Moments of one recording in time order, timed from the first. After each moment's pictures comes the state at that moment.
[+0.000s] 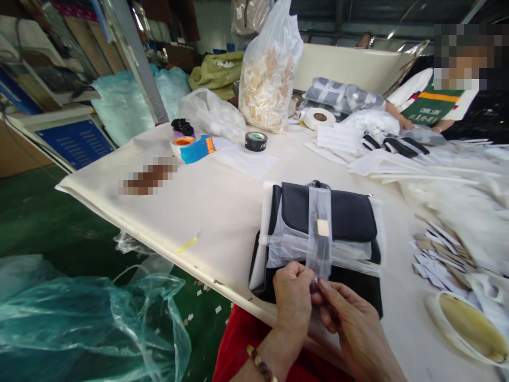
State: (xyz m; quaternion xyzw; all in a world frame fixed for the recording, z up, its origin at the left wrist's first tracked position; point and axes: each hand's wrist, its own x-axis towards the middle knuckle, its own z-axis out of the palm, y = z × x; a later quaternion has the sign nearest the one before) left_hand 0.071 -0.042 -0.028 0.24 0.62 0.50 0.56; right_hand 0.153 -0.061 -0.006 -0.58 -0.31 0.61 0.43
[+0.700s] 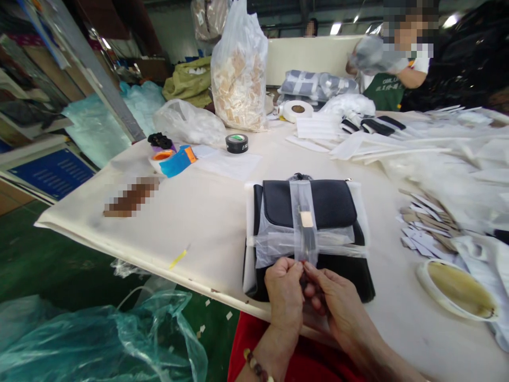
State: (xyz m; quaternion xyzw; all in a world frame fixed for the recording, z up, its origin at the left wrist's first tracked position) left_hand 0.071 -0.043 -0.028 0.25 0.62 0.51 0.54; right_hand 0.145 -0.051 -0.013 -0.59 -0.24 0.63 0.44
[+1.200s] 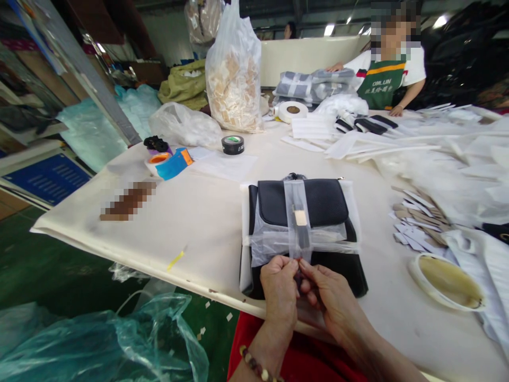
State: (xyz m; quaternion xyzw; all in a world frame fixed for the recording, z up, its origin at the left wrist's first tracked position) left_hand 0.070 -0.043 -0.022 0.22 0.60 0.53 0.56; right_hand 0.146 -0.050 -0.012 -0.59 -0.25 0.63 0.43
